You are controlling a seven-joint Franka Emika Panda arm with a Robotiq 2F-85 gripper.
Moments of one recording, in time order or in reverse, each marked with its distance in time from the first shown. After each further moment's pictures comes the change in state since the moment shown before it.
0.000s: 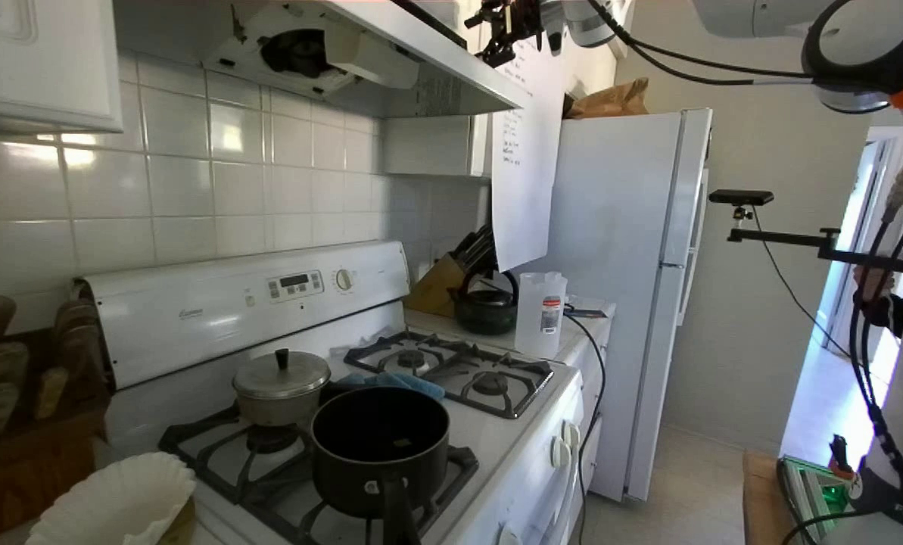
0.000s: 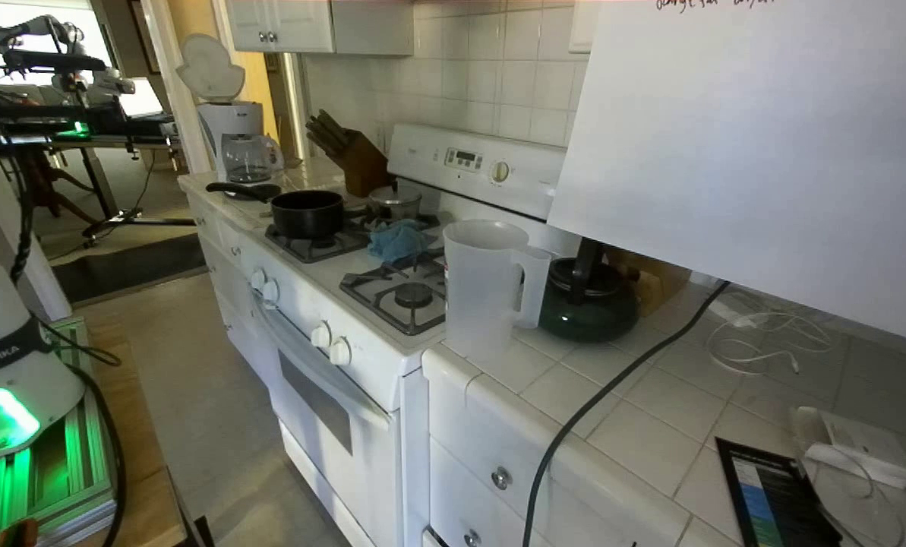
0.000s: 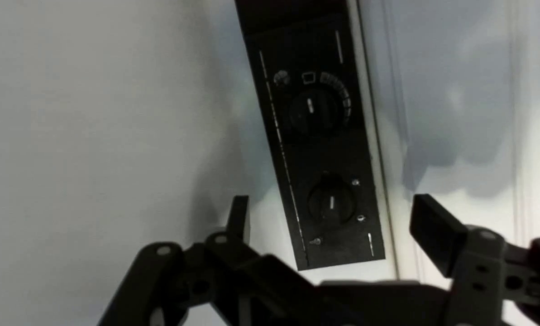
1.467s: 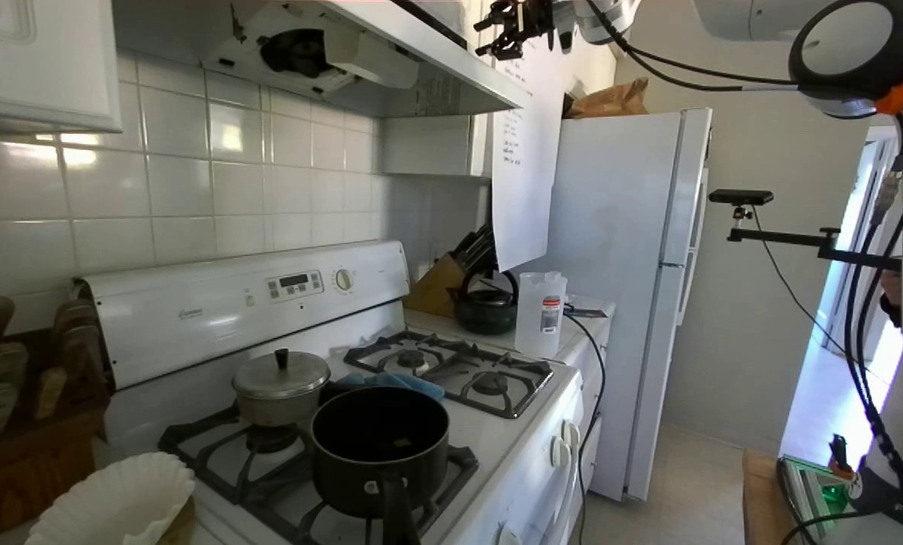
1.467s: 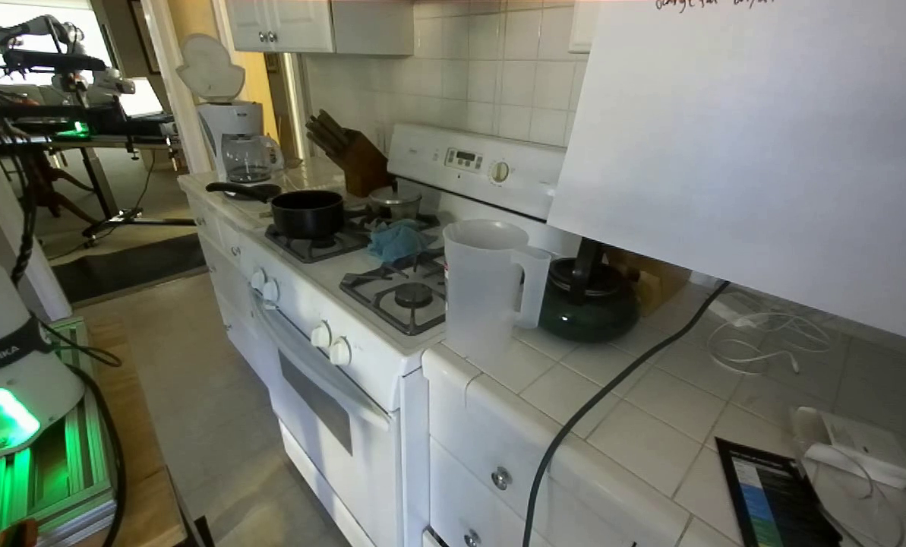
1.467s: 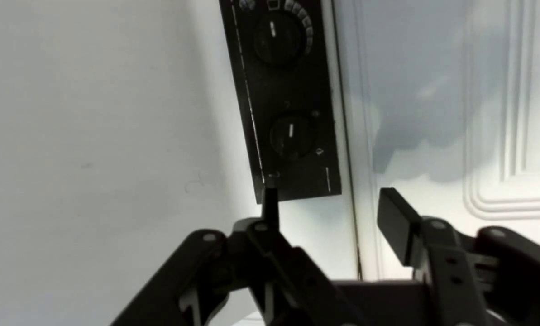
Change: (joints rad) arm -0.071 0.028 0.007 0.077 0.049 -0.054 -0.108
